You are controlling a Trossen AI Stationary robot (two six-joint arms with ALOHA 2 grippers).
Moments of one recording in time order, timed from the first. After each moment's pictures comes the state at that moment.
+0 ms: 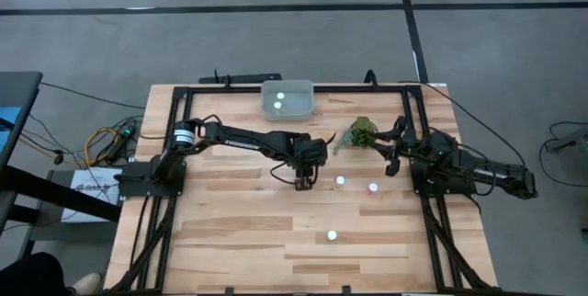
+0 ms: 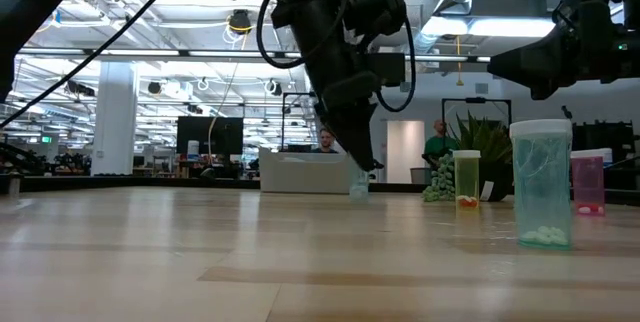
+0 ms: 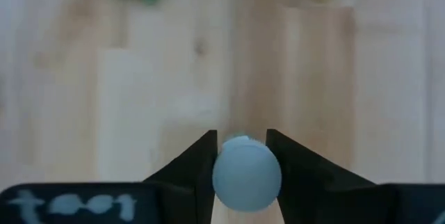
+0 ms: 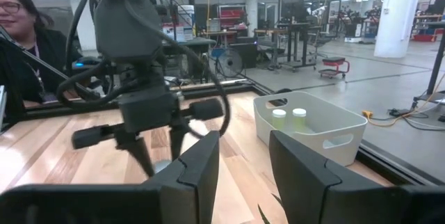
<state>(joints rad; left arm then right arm) 0.05 2.13 1.64 -0.63 -0.08 0.04 -0.24 0.01 0.01 0.01 0.03 0.00</state>
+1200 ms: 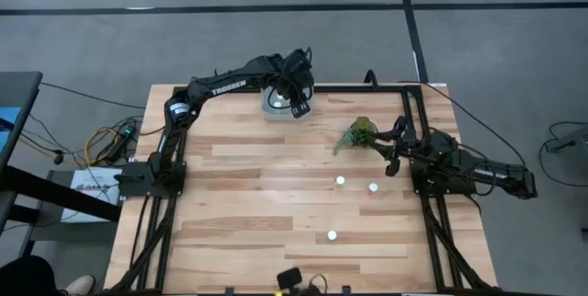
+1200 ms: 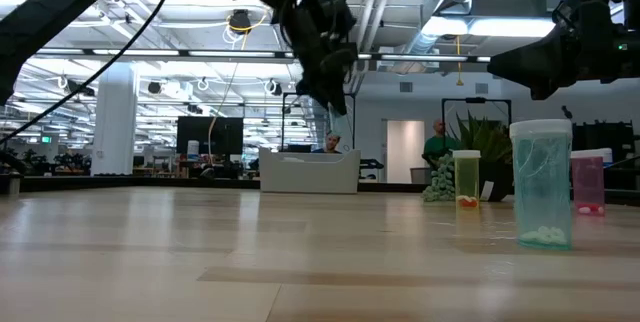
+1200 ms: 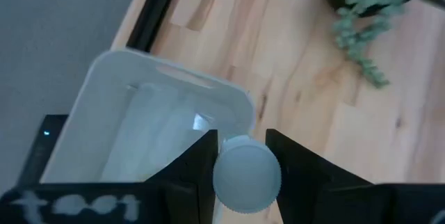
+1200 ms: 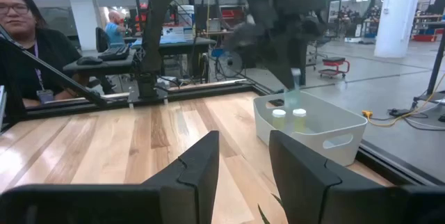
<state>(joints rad) 0.49 2.13 2.00 -0.89 0.09 0.13 -0.24 0.01 0.01 0.01 0.03 0.00</state>
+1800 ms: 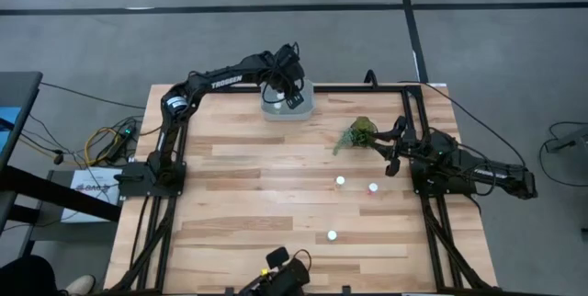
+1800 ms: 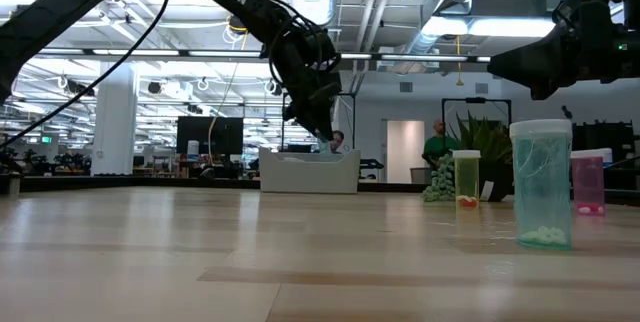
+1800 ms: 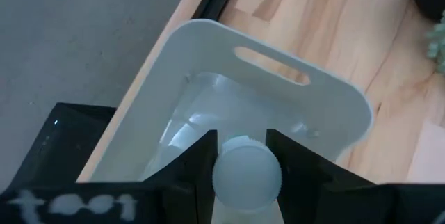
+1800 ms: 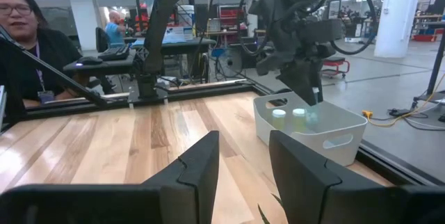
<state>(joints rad) 0.62 2.13 1.83 -0.67 0.12 0.13 -0.24 0.01 0.01 0.01 0.03 0.00</state>
